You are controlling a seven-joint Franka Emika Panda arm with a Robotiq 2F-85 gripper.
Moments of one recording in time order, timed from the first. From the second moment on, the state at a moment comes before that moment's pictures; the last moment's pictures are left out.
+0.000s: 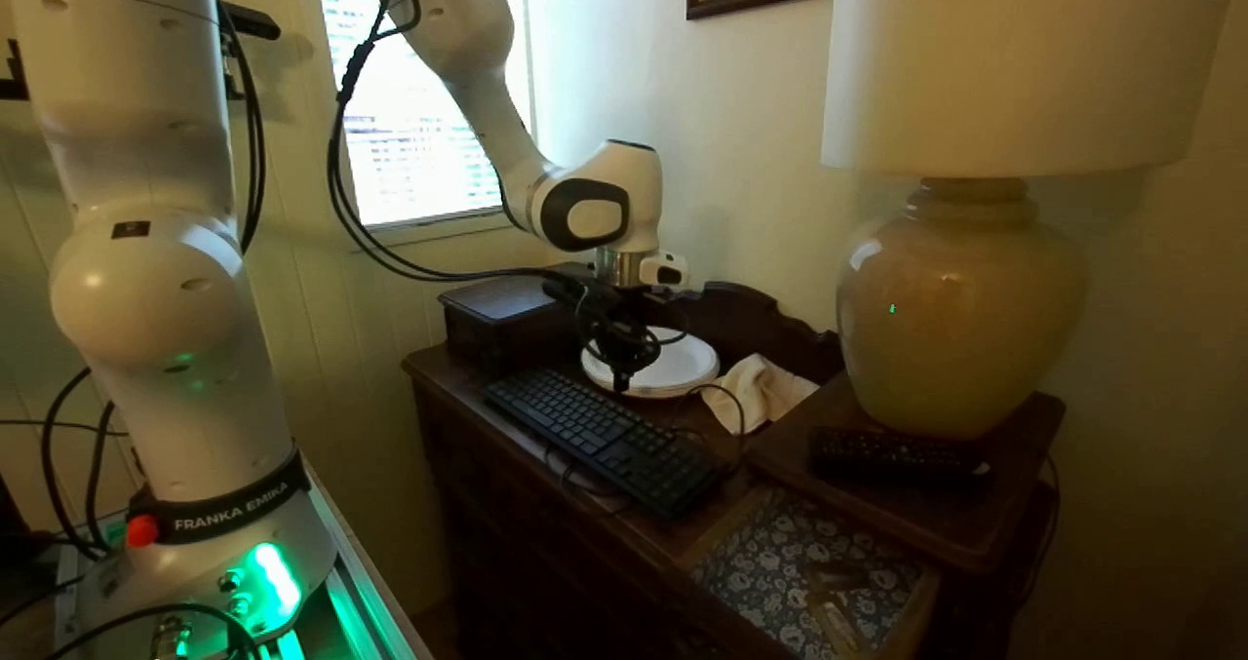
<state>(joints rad) -0.11 0.11 -0.04 -2.48 0.09 2.60 -0.18</state>
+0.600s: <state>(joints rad) -0.11 -0.13 -0.05 -2.50 0.09 2.35 -0.16</state>
